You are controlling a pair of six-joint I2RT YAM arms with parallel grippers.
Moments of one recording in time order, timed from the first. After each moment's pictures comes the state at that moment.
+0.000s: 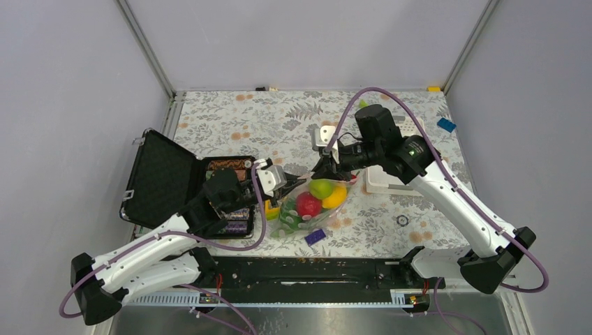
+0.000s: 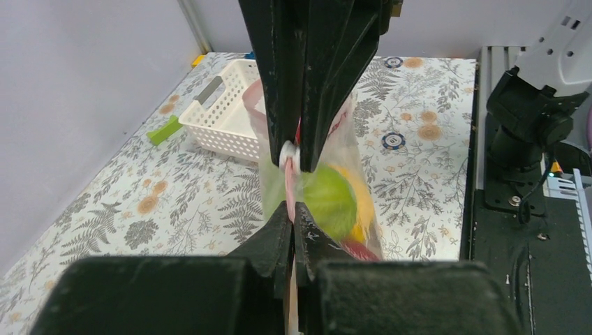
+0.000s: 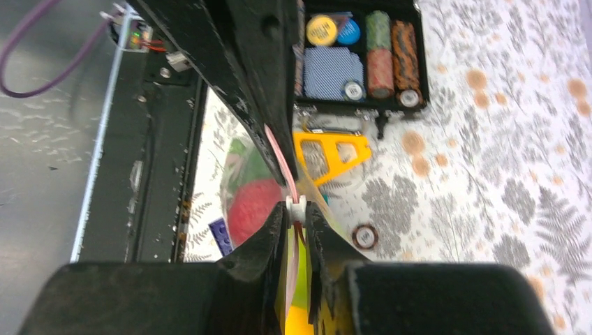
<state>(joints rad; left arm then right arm) -0.90 0.85 0.72 0.14 0.32 0.20 0.69 1.28 1.43 -0.80 -0.79 -0.62</state>
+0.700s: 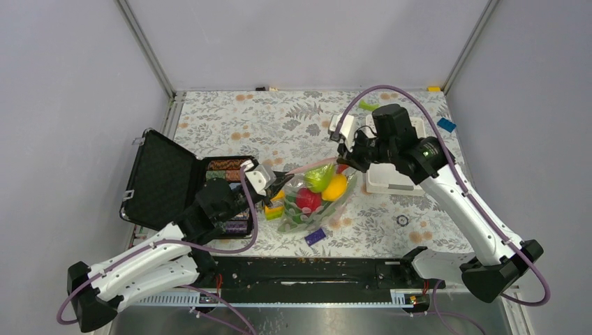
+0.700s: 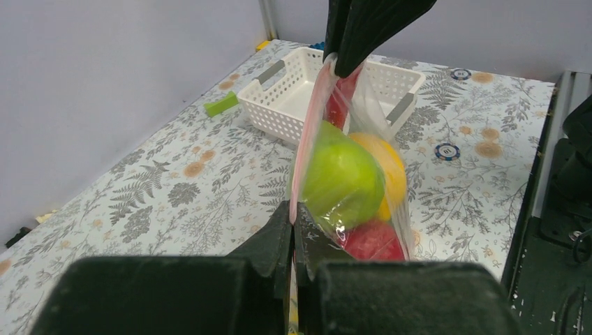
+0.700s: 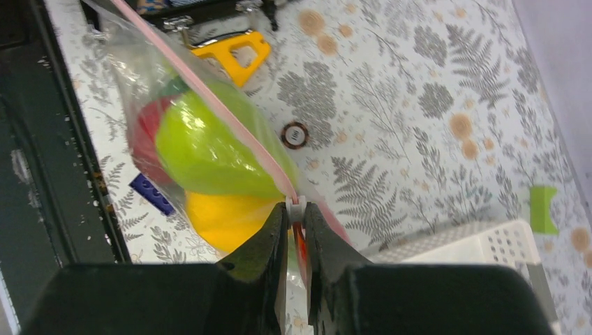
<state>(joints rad) -0.90 0.75 0.61 0.19 0.10 0.16 0.59 1.22 1.40 -0.86 -0.42 -0.55</state>
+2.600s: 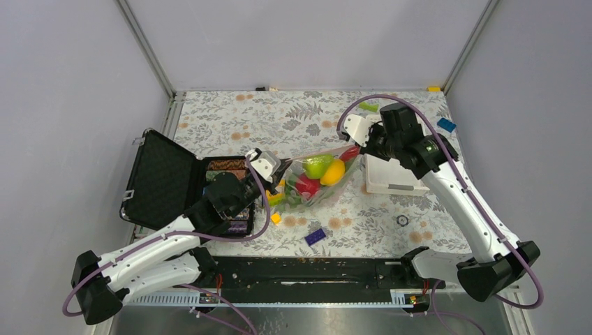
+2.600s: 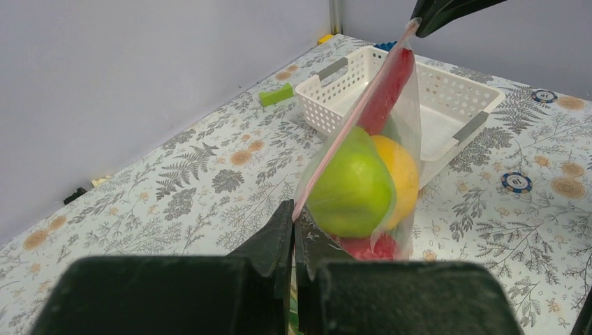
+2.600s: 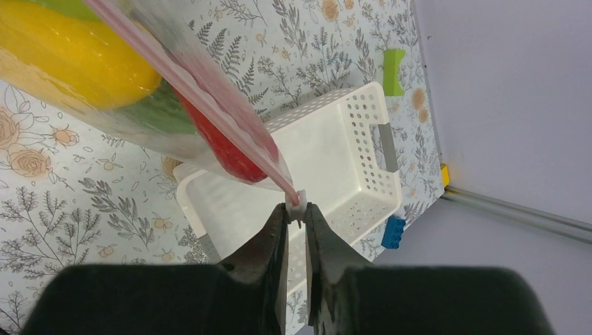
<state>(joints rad) -0.89 0.85 0.63 0.29 -0.11 0.15 0.47 1.22 1.38 -0.91 0.02 -0.85</state>
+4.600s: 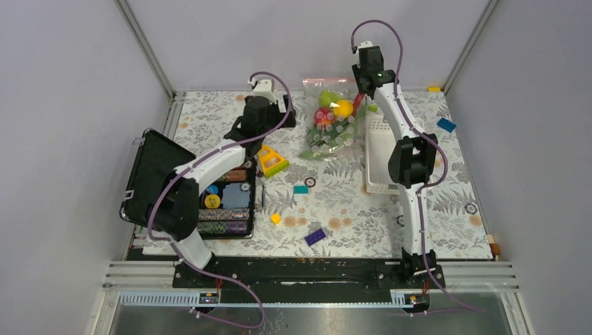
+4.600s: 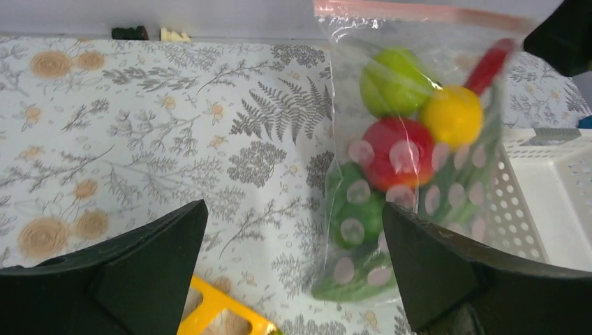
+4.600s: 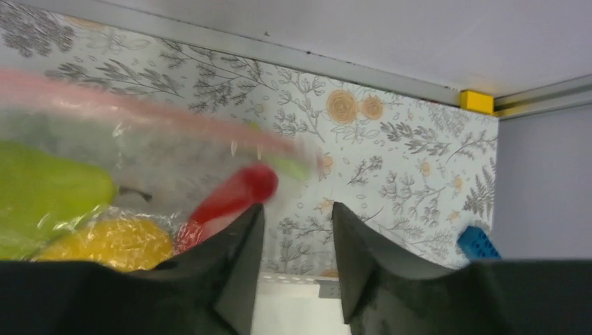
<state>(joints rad) -0.47 1.72 1.26 0.16 -0.17 -0.32 0.23 2.39 2.41 -0.67 0.33 -0.20</state>
